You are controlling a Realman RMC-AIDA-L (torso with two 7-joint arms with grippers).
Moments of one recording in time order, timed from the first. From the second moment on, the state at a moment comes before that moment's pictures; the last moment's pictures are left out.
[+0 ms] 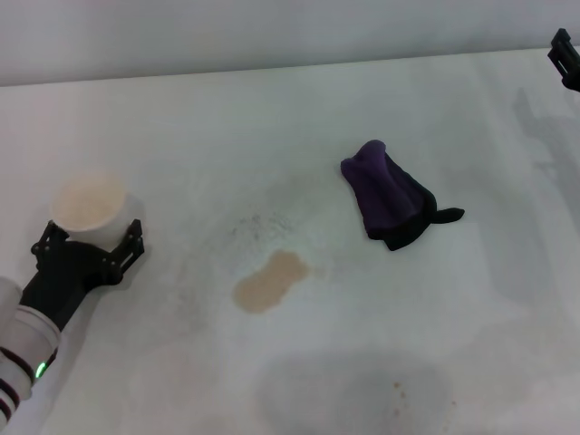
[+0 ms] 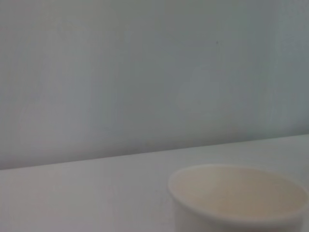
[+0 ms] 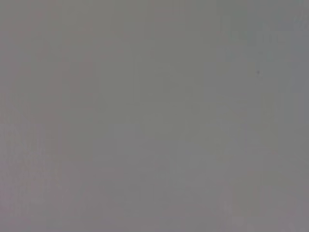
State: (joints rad) left arm -0.40 -2.09 2.84 0.26 -1.14 0.95 -0.12; right arm 0.56 2.02 -0.60 -0.02 2.50 0.95 -2.72
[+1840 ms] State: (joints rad) left arm -0.10 -2.08 2.82 0.30 -1.11 1.46 -0.12; right arm 0.62 1.99 -1.36 -0.38 2.39 0.55 -2.15
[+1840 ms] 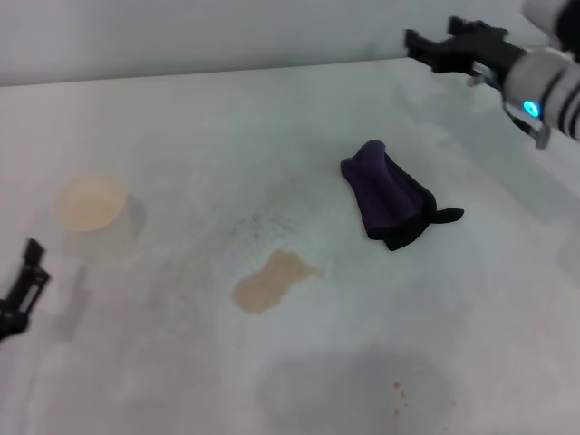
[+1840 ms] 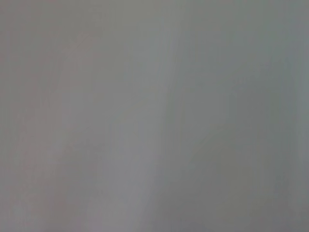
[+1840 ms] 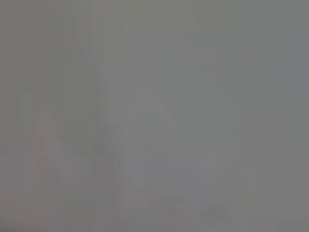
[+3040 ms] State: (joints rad) left arm -0.32 -2.08 2.82 0.16 -1.47 1.31 -0.13; right arm 0.54 2.02 -1.52 -1.30 0.54 1.13 -0.42
